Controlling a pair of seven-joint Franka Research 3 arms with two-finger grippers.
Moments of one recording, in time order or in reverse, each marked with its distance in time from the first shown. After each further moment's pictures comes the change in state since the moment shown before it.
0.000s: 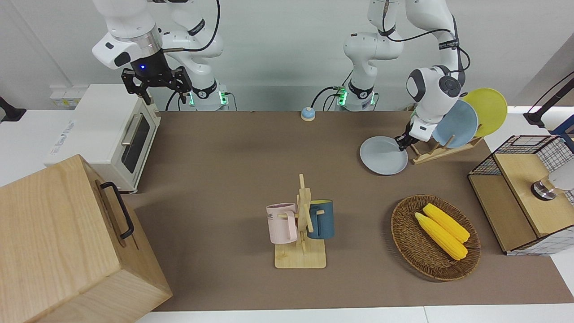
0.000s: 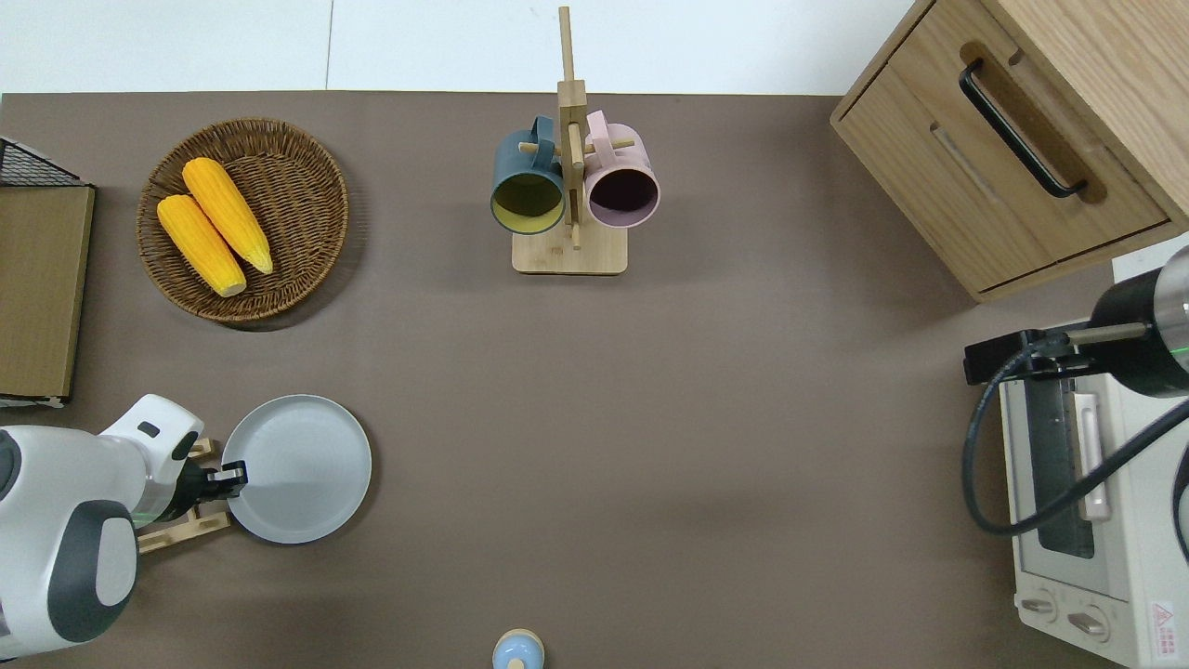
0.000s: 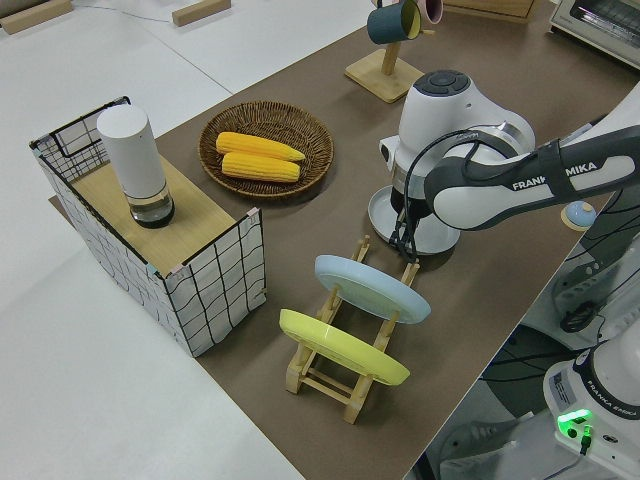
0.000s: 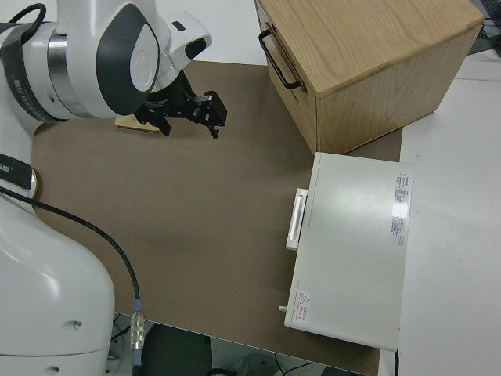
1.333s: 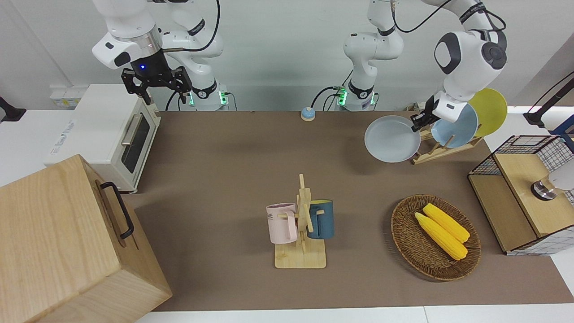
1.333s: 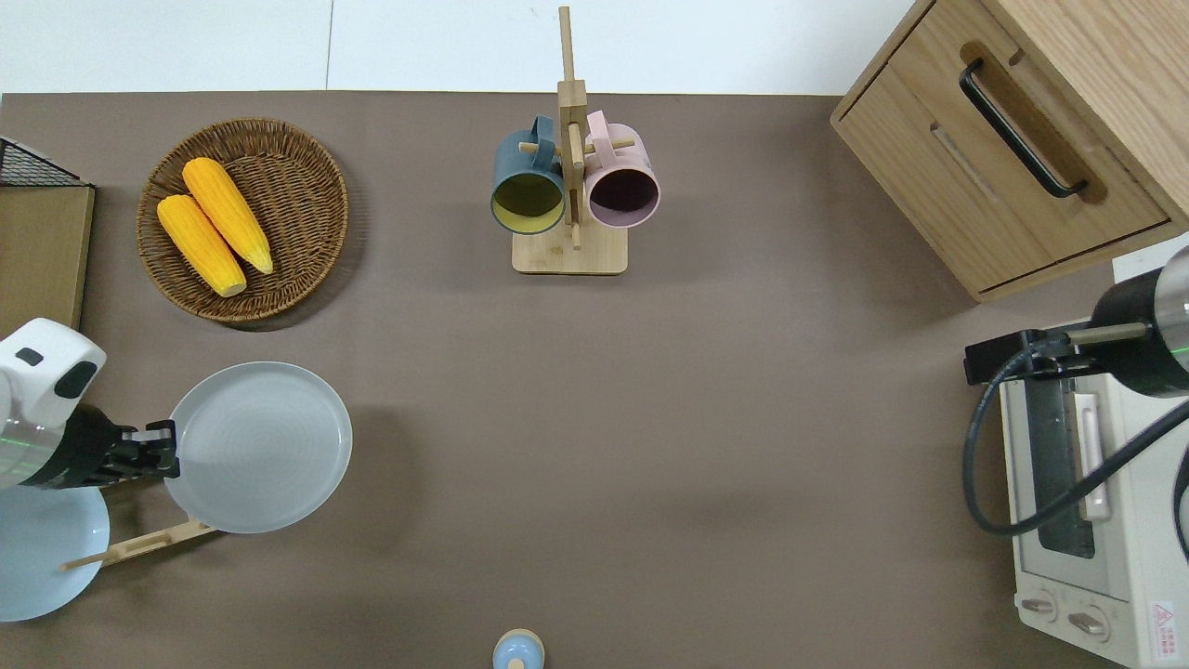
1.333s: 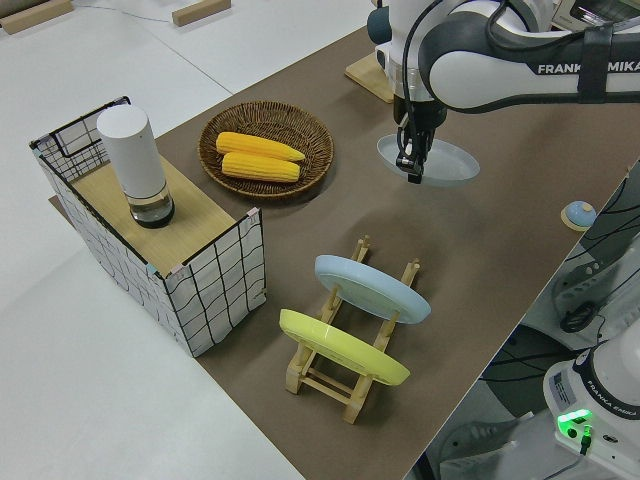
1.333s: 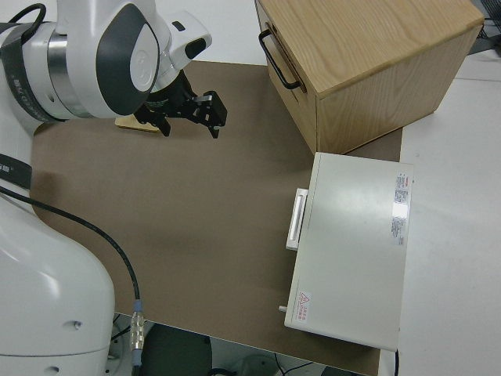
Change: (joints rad) left arm -0.003 -0.019 -0.029 0.428 -0.066 -0.546 -0.011; right arm 0.000 0.000 0.000 0.000 0.000 0.000 0.000
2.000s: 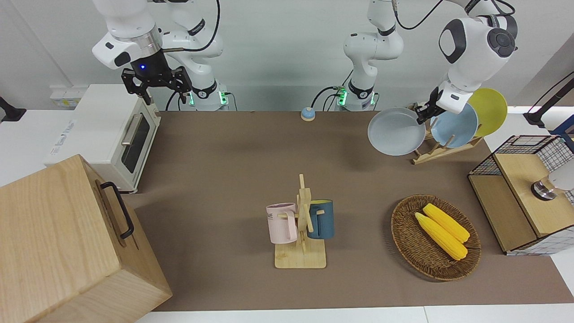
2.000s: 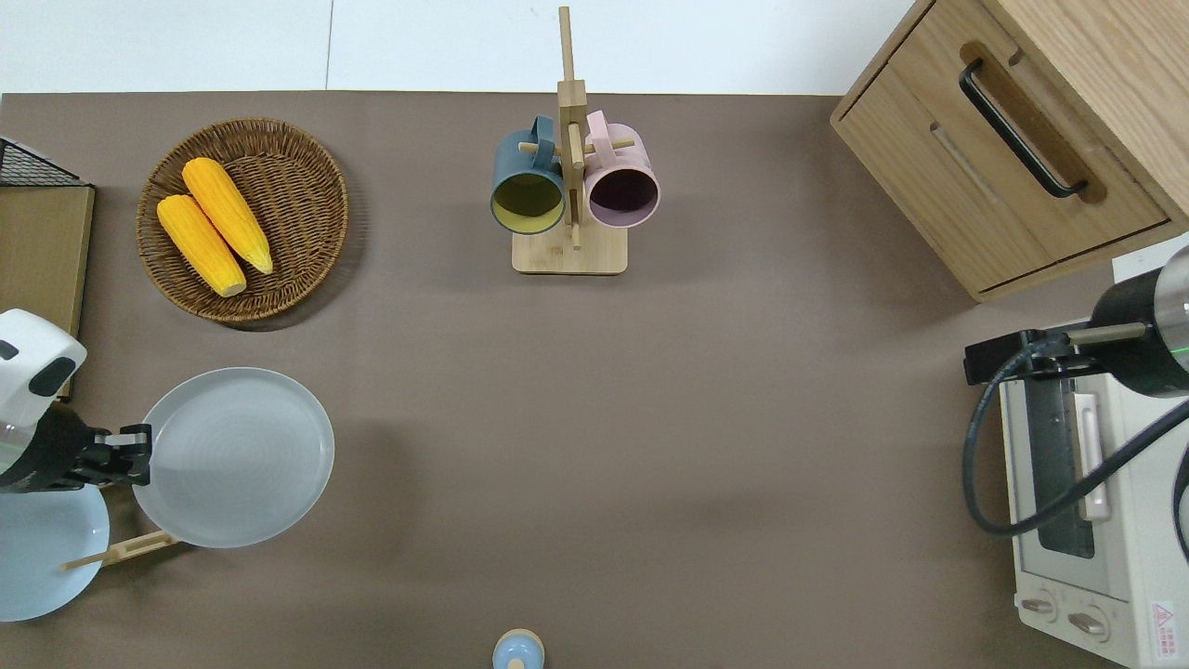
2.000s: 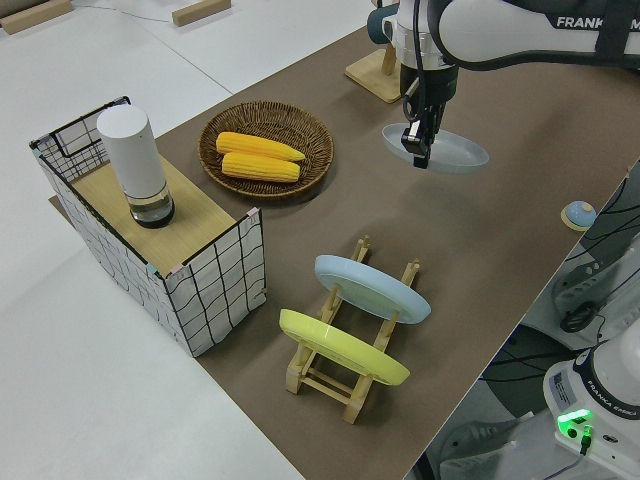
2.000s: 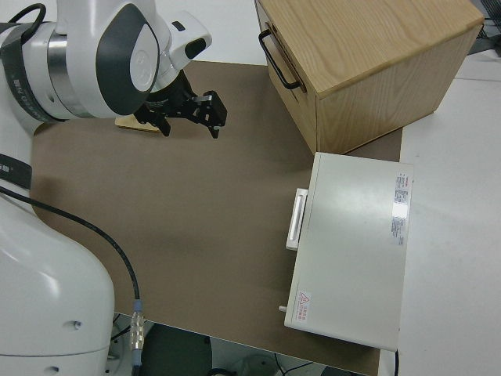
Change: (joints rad) left arm 0.000 -0.001 -0.021 0.082 0.065 -0.110 0.000; right arm 0.000 0.000 0.000 0.000 0.000 0.000 0.000
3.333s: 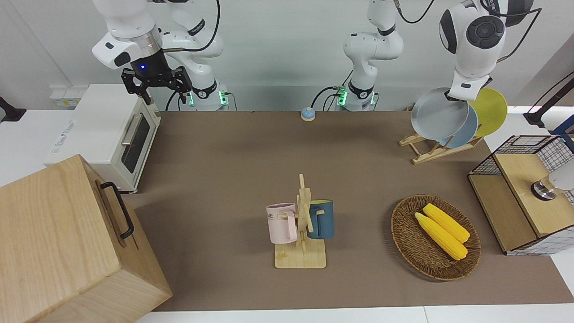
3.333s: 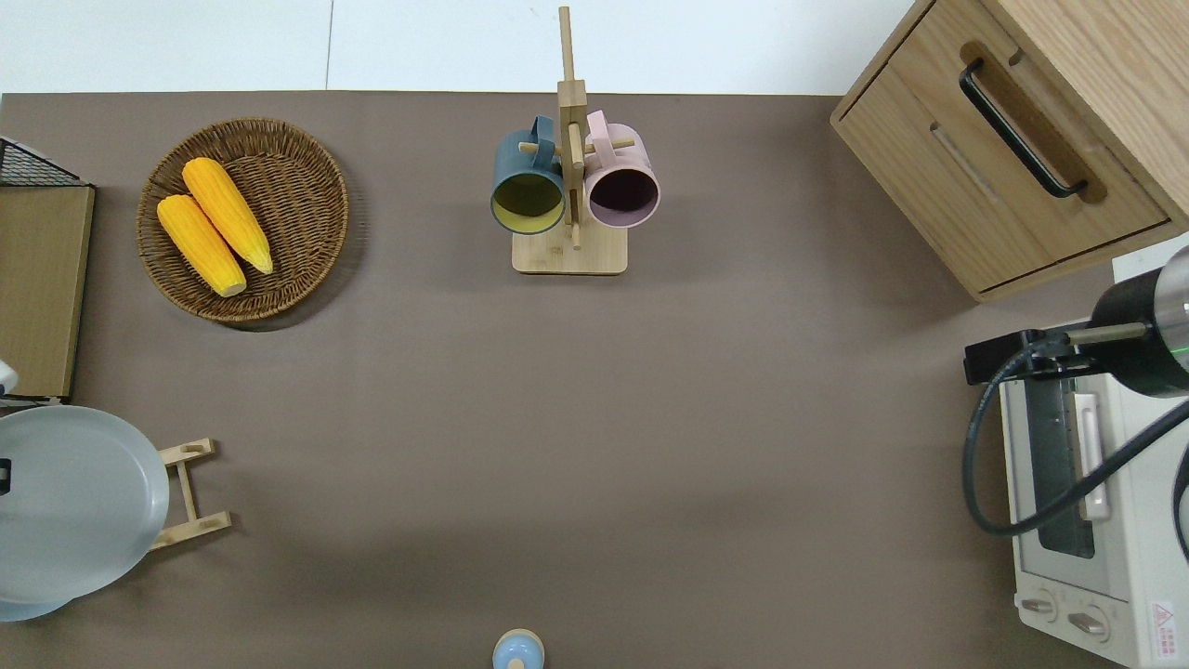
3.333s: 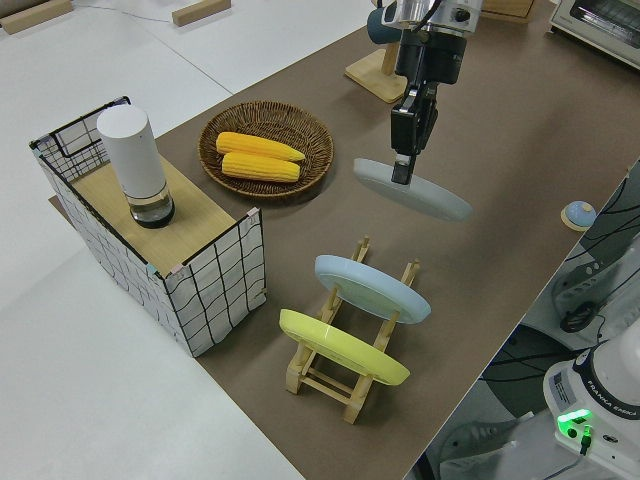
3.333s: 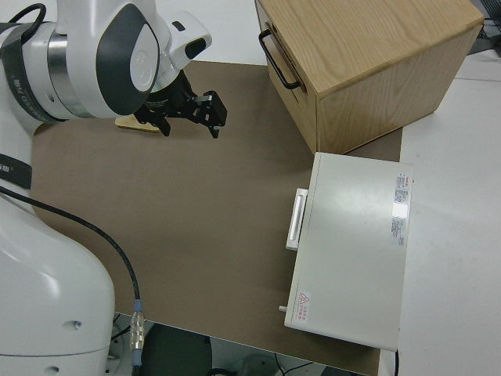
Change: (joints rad) left arm 0.000 -0.013 -0.045 0.084 0.533 -0.173 -0.005; right arm 0.000 0.000 0.000 0.000 0.000 0.000 0.000
